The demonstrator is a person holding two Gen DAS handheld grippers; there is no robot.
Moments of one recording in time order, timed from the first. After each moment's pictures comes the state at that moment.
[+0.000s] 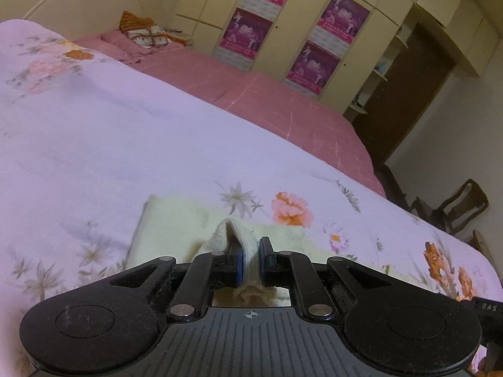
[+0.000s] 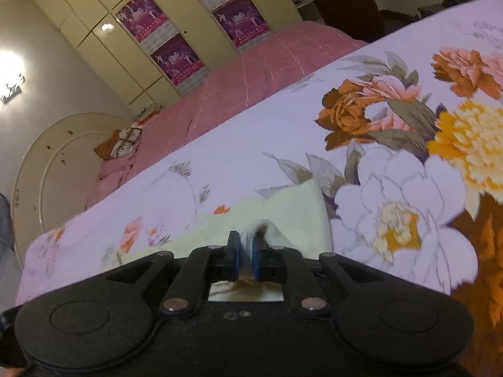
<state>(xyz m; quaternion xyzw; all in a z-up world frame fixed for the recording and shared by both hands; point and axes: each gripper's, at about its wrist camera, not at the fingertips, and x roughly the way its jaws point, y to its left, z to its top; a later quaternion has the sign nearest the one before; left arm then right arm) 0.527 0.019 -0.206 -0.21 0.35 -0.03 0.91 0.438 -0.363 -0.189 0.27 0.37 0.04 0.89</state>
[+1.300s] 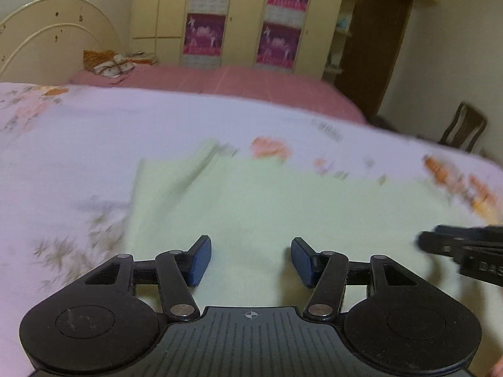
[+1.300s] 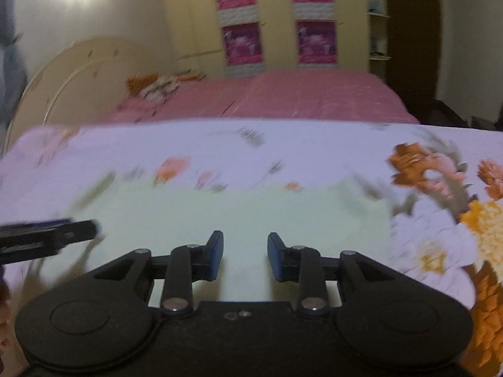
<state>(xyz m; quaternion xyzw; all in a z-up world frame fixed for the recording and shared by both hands) 0.467 -0.015 -0.228 -0.05 0.35 -0.06 0.93 0.389 -0.256 -0.175 0.01 0.36 0.11 0.93</state>
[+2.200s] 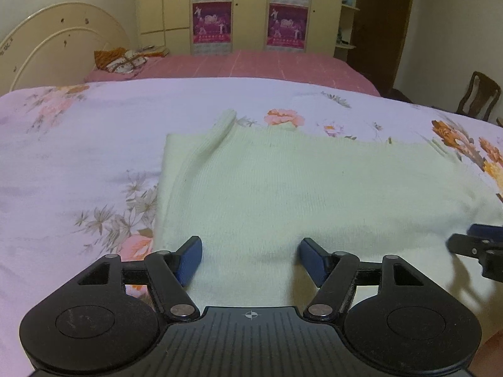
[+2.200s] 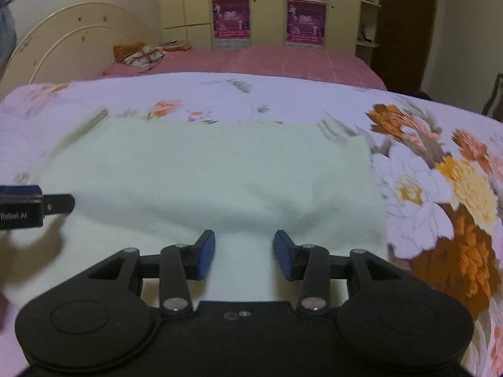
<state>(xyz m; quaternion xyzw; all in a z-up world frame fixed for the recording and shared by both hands) 0.430 -0.018 -0.212 -0.01 0.38 -0.03 0.92 0.349 -0.261 -0.191 -0.01 0.39 0.06 0.92</state>
